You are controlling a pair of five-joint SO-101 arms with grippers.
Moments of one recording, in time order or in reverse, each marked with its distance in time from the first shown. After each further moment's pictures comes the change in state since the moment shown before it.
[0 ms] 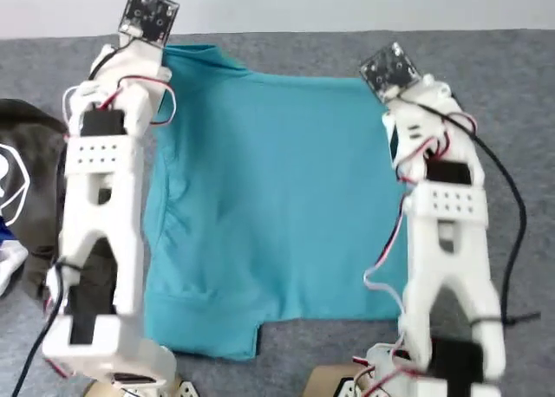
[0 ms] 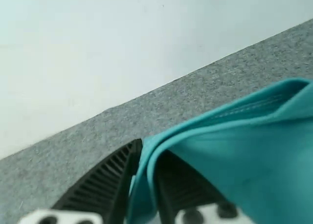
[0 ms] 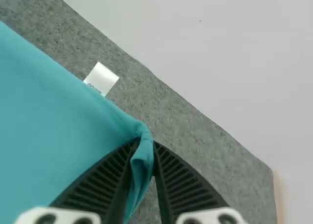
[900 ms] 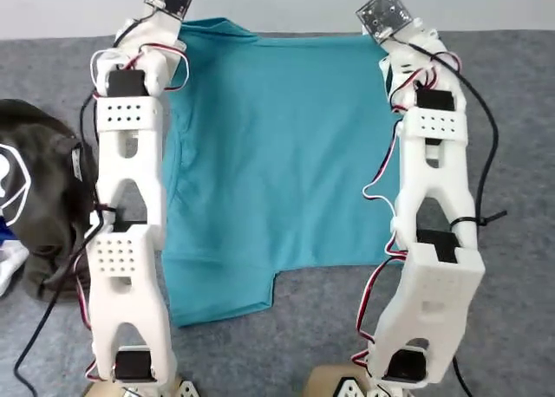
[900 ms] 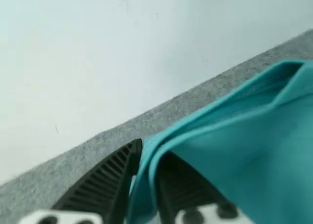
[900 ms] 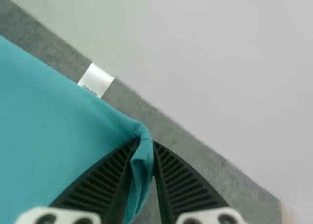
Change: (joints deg) left arm 0.9 42.6 -60.2 19.2 -2.6; right arm 0.0 41.9 -47.6 5.5 1.1
